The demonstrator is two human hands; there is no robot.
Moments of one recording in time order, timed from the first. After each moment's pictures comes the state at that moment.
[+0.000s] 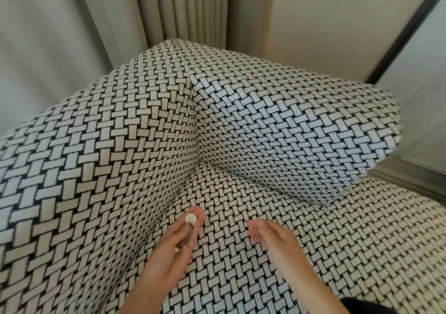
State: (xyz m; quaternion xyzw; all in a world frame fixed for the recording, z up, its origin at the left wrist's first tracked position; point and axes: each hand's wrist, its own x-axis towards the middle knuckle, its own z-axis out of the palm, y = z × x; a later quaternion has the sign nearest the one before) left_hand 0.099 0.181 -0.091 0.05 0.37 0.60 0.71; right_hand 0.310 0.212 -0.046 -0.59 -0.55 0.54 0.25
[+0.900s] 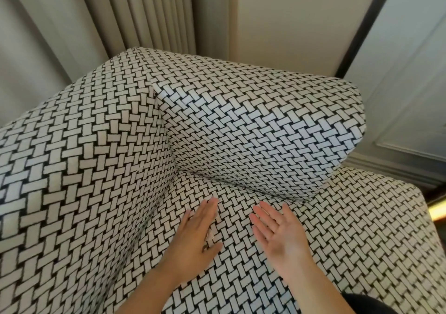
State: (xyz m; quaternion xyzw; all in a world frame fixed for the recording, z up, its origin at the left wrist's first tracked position) left_hand 0.137 0.225 -0.085 0.77 0.57 0.11 0.25; right_hand 0.329 0.240 -0.045 -0.52 -0.02 0.70 0.49
